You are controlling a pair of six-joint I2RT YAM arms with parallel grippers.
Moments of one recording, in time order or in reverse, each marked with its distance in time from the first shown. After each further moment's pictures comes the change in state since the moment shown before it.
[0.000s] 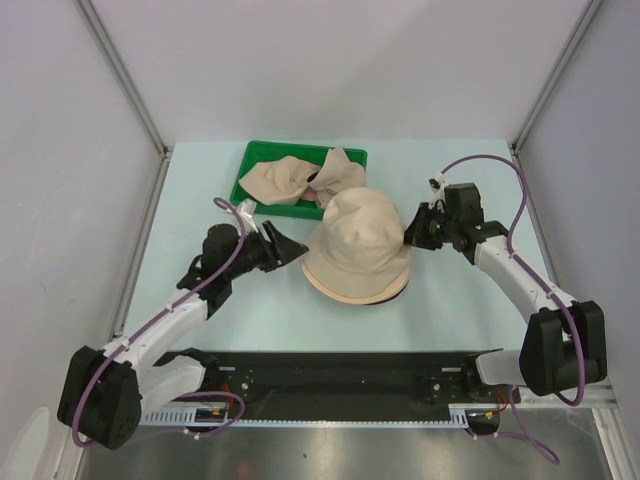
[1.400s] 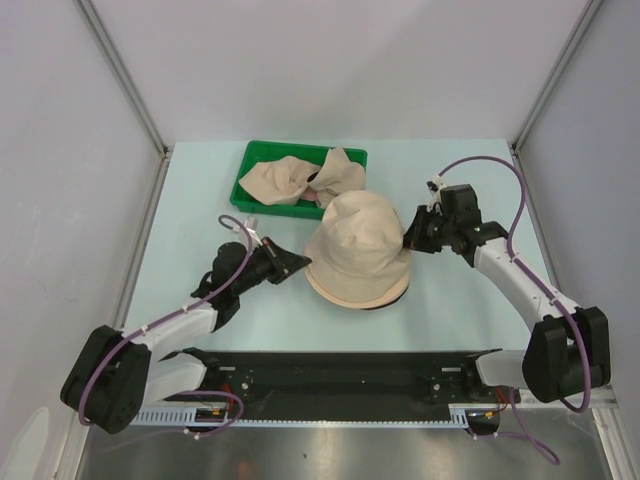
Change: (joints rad) left arm -0.073 0.099 -0.175 0.334 -0.038 -0.257; right arm 0.042 -0.030 0.008 -0.059 0.057 0.017
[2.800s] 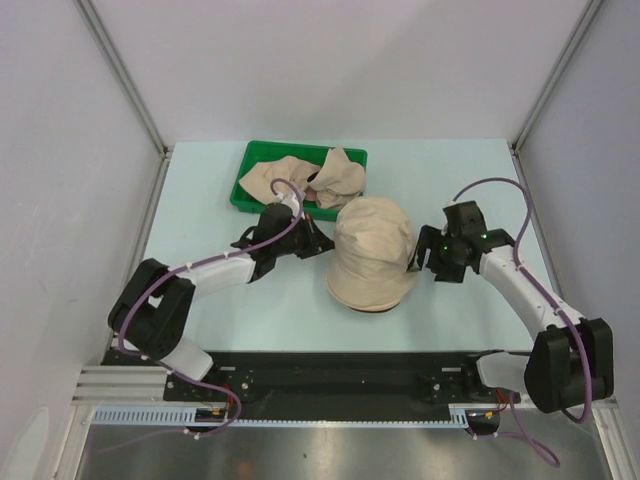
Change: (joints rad) left arm -0.095 0.422 0.430 -0.232 -0.055 0.259; right arm -0.009 -0.032 -0.069 -0.248 0.180 0.037
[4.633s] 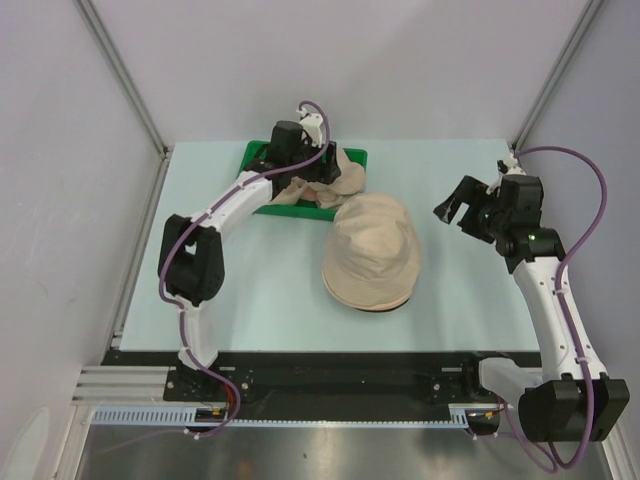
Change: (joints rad) left arm 0.127 0.429 0.895 -0.452 -0.067 0.682; right arm -0.243 -0.198 0.199 0.087 -0.056 -0.017
